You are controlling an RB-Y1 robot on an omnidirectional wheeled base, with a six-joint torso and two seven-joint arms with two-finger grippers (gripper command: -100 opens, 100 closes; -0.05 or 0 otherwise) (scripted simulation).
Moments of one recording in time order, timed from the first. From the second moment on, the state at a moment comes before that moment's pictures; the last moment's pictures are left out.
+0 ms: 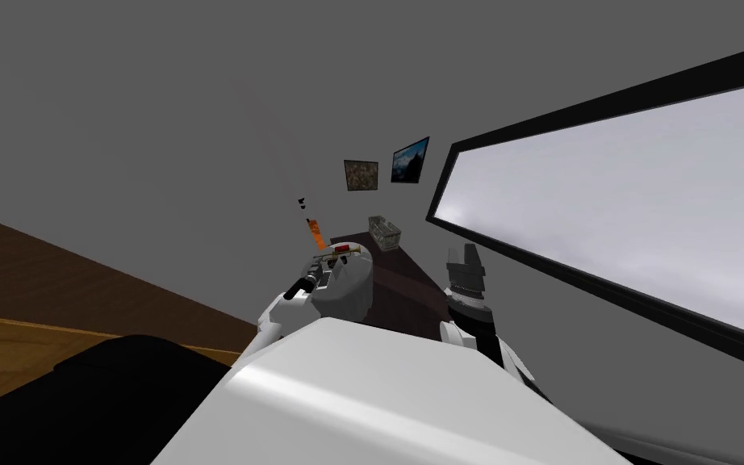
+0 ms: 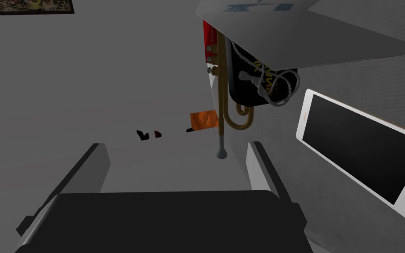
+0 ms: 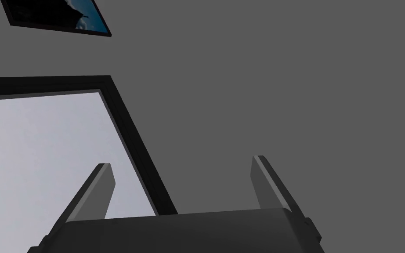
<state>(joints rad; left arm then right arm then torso) 0.30 0.38 0.15 -1.68 0.25 0.19 0.19 0.50 0.01 0.04 -2.24 0.12 -0.56 0.09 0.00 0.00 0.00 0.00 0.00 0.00</state>
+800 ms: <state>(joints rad) 0.23 0.50 0.18 -1.47 0.33 0.35 0.20 0.50 0.01 0.04 -2.24 0.12 -0.56 0.09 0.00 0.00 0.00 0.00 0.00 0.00</state>
